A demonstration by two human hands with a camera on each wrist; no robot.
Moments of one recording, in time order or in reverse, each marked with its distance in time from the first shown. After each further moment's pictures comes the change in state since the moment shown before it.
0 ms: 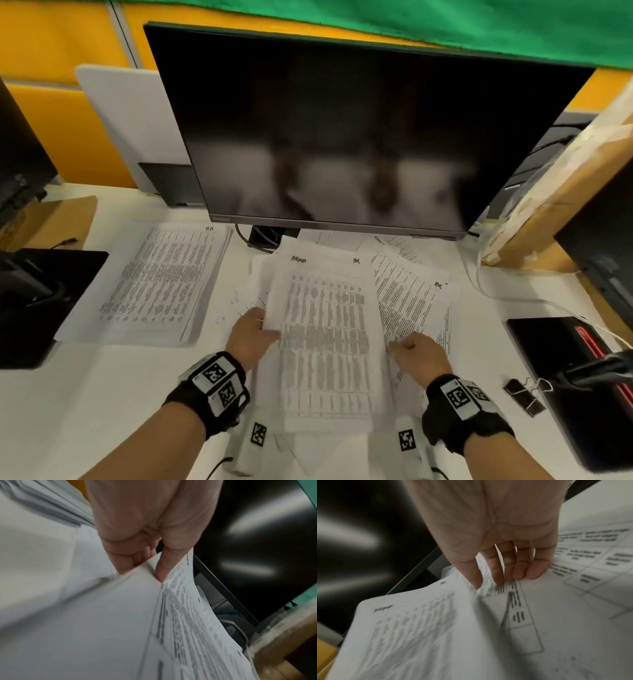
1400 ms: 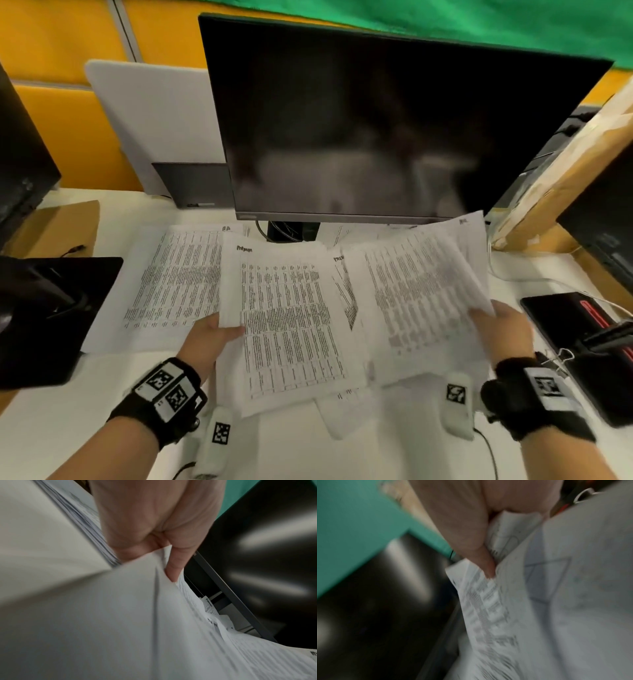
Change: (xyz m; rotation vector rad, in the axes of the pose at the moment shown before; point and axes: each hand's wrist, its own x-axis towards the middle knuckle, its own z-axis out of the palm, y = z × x) left_hand 0.011 -0.048 -0.117 -0.299 -0.072 -0.101; right_hand -0.041 -0.021 -0.031 0.264 0.499 0.077
